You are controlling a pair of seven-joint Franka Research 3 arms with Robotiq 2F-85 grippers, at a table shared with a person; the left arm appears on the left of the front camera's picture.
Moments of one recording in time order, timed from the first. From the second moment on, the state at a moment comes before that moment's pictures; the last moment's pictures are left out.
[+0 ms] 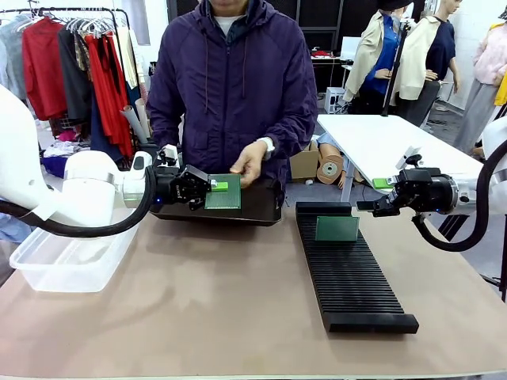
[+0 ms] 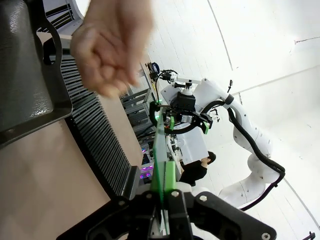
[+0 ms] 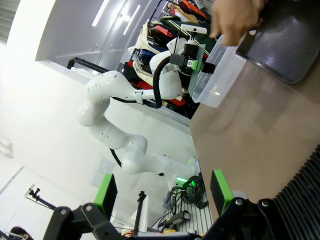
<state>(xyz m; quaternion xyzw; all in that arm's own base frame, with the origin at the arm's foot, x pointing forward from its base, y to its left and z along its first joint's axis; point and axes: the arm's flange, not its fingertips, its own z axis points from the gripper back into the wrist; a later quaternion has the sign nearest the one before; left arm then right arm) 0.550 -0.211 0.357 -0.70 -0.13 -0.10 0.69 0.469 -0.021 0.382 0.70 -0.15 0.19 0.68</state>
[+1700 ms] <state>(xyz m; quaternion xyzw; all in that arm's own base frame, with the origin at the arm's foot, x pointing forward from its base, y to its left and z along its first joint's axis) 0.553 -0.203 0.363 -0.69 -0.14 -0.09 0.70 0.469 -0.021 0.382 0.70 -0.15 0.19 0.68</state>
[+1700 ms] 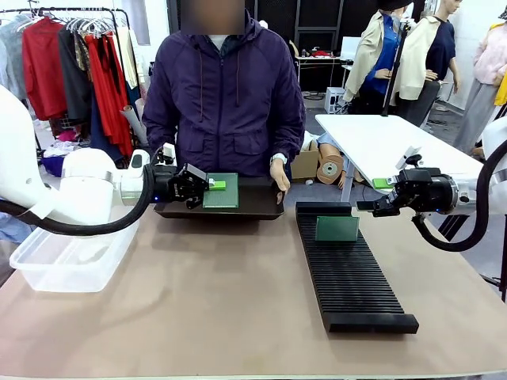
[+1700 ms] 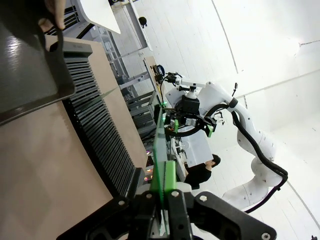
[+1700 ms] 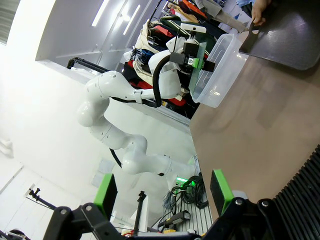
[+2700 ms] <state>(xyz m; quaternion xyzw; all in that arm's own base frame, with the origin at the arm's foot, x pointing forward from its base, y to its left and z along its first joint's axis) 0.552 -0.091 0.445 -0.50 -0.08 -0.11 0.85 0.469 -0.021 0.382 0.70 -0.15 0.19 0.68</state>
